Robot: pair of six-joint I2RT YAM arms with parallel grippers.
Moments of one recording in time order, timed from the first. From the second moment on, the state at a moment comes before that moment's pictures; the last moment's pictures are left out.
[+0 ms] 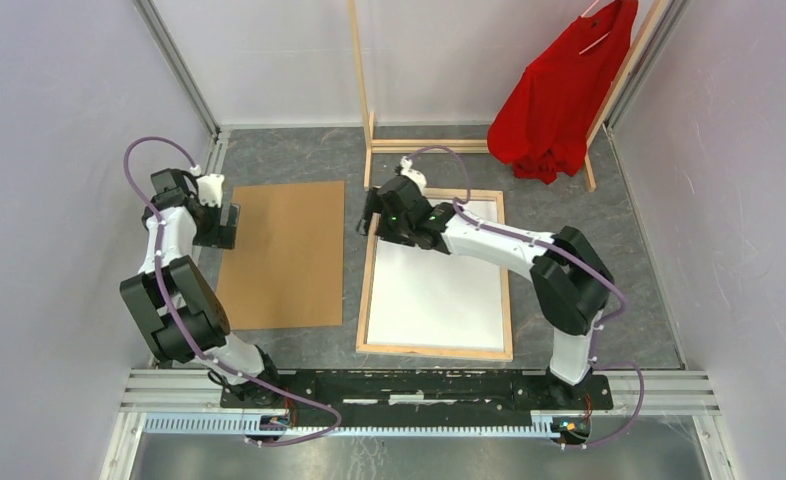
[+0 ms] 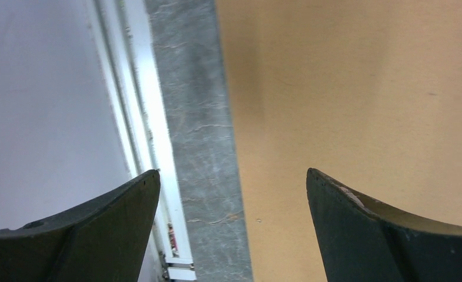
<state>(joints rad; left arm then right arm) 0.45 1.54 1.13 -0.64 0.13 0.54 0.84 1.84 1.35 -0.25 0.17 0.92</state>
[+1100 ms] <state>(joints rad) 0.51 1.73 1.02 -0.32 -0.06 0.56 0.95 2.26 1.67 -0.13 0.04 0.91</state>
